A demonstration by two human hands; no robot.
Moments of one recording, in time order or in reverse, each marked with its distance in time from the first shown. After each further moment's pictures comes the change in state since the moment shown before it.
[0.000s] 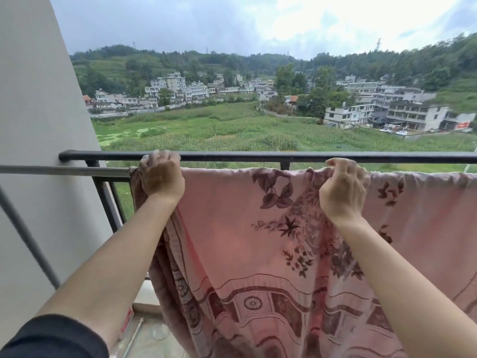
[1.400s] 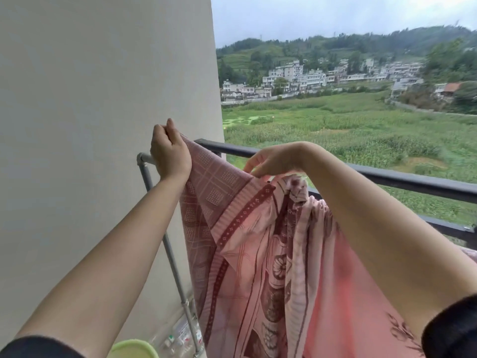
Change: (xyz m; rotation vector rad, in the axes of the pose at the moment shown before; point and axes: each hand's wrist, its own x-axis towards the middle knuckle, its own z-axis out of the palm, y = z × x) left_hand 0.120 -0.260 -0.012 -0.345 0.573 -0.602; right_hand 0.049 -0.429 0.233 0.413 -1.664 -0.778
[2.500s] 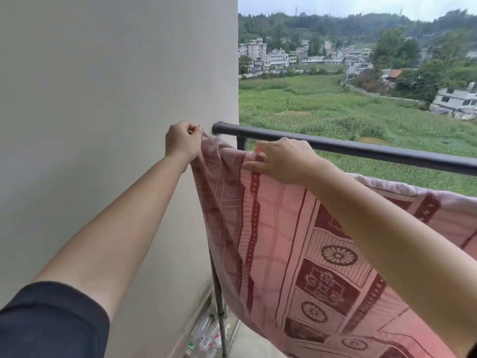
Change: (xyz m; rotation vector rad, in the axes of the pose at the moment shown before) left_hand 0.223 -0.251 0.038 -0.018 -0.603 -0.126; right_hand 0.262 -0.110 0.074 -0.757 0.700 0.147
